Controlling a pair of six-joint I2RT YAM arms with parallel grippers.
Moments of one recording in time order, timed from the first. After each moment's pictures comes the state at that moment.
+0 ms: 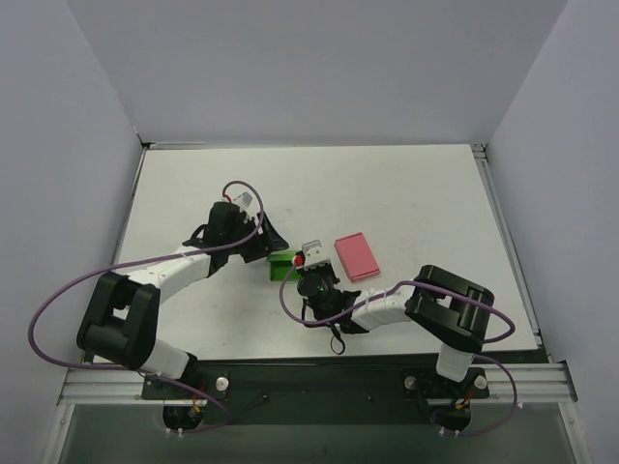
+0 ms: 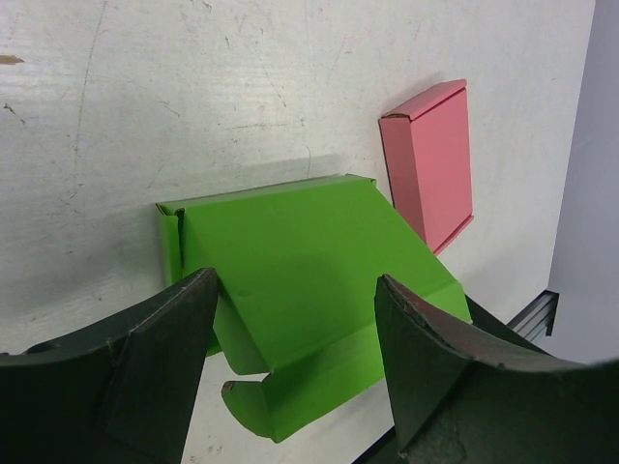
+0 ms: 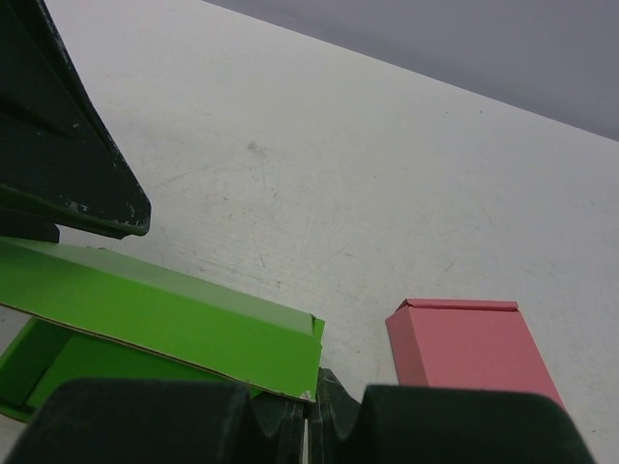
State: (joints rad) left arm -0.37 1.48 0.77 0.02 0.35 -0.75; right arm 1.13 1.76 0.68 0.65 0.95 0.12
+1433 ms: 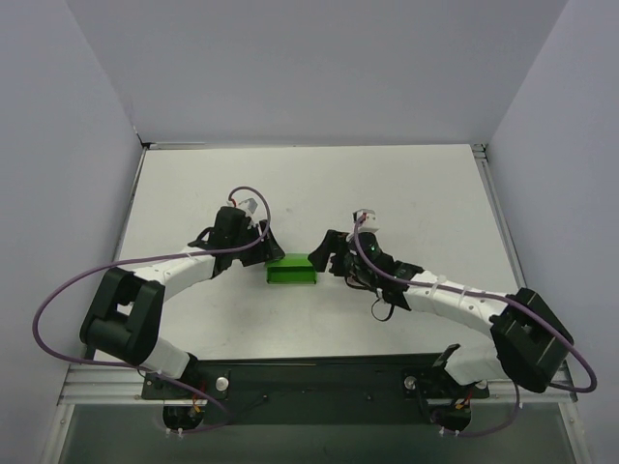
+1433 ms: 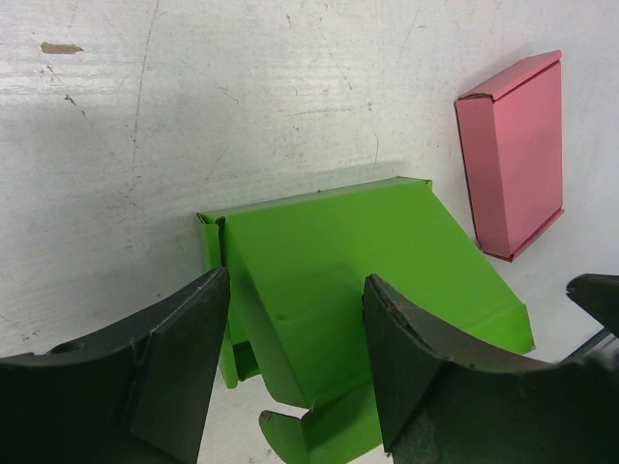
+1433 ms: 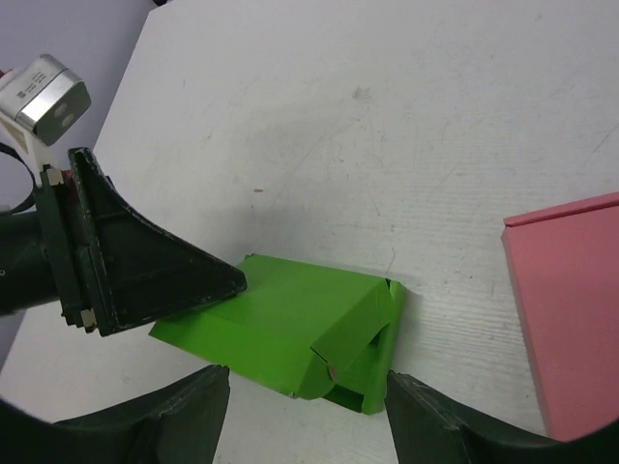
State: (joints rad) left arm -0.40 1.50 0.76 -0.02 0.24 -0.62; right arm 0.82 1.31 0.65 0.18 0.19 0.70
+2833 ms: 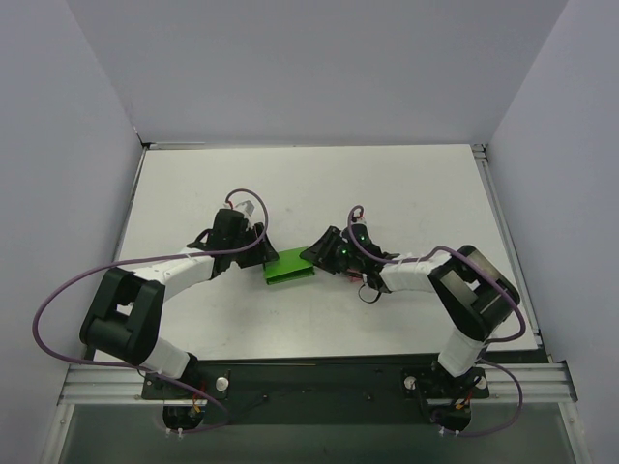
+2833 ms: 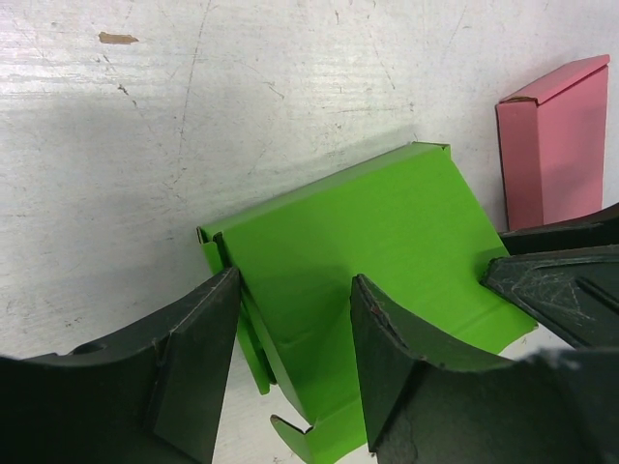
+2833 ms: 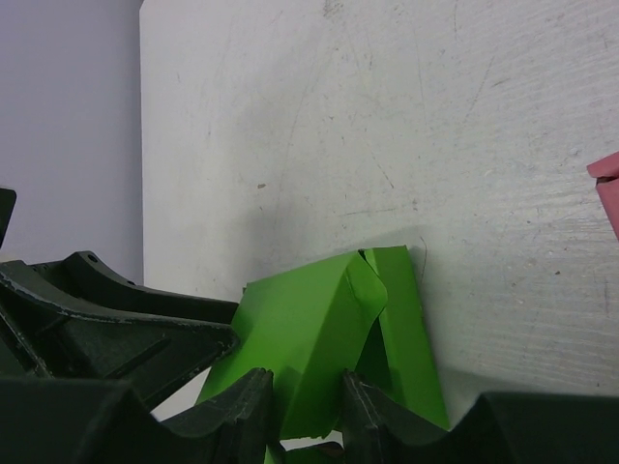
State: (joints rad) left arm -0.39 1.50 0.74 -0.03 0.21 -0.61; right arm 0.68 1.70 0.69 0.49 -0.14 1.08
